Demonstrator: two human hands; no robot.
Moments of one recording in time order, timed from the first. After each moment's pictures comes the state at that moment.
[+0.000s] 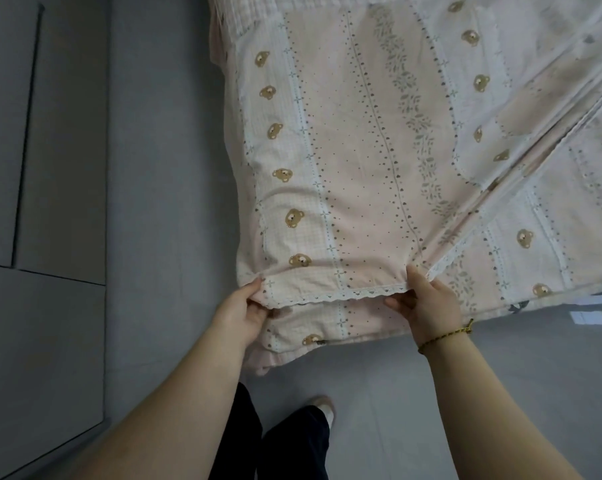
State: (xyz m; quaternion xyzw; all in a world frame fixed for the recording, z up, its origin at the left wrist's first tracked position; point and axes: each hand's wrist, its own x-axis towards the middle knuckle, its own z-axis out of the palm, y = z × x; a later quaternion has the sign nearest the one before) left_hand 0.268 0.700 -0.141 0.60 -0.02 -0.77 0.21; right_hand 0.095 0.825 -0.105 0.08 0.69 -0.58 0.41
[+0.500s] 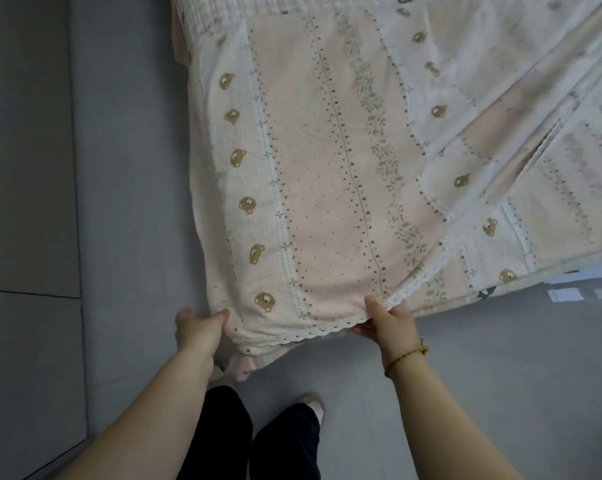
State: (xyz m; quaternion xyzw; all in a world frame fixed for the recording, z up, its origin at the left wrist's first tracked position) left_hand 0.300 0.715 -0.167 0.77 -0.35 -0.52 0.09; right_hand 0.117 0.852 -0.141 0.11 0.75 -0.51 0.40
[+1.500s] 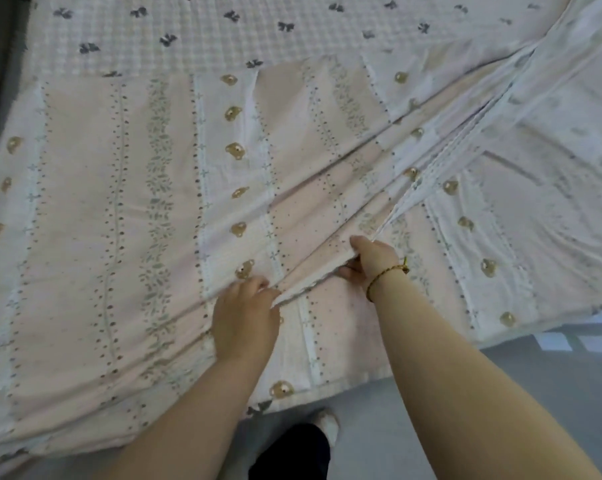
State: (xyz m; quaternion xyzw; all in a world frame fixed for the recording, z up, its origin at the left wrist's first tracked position) left_hand -0.083 0.819 -0.123 0.43 -0.88 -0.19 0.06; right_hand -0.256 0.845 -0.091 0.12 0.71 -0.53 0.44
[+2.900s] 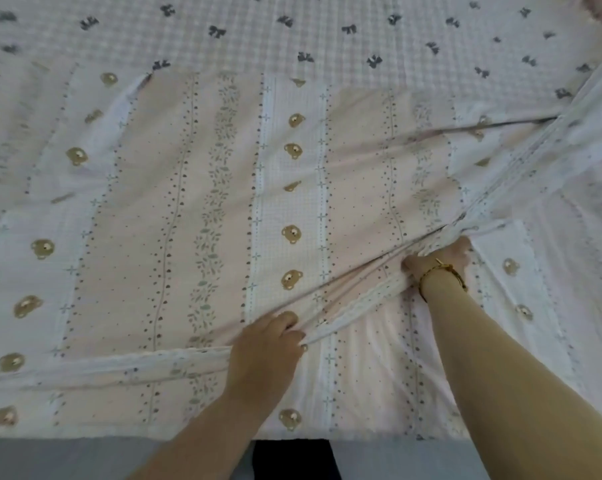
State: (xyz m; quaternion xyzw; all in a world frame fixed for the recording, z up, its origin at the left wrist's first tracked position) left_hand -0.390 0.943 -0.116 0.42 -0.88 -0.19 0.11; right_hand -0.638 0.903 -0.086 -0.08 0.94 -0.20 0.28
